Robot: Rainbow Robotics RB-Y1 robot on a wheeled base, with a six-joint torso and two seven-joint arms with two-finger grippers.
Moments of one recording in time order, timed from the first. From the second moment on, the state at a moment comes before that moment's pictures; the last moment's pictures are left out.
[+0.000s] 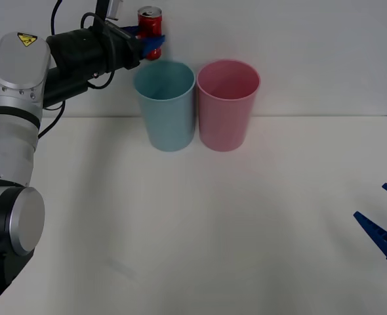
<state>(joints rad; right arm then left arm) 0.35 -0.40 -0.52 -1.66 0.96 -1.22 0.00 -0.98 0.31 0.24 -0.92 -1.82 -0.85 0.34</state>
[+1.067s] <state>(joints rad) 0.35 -0.40 -0.52 -1.66 0.96 -1.22 0.00 -0.68 0.33 0.23 -1.21 -1.50 -0.87 0.24</state>
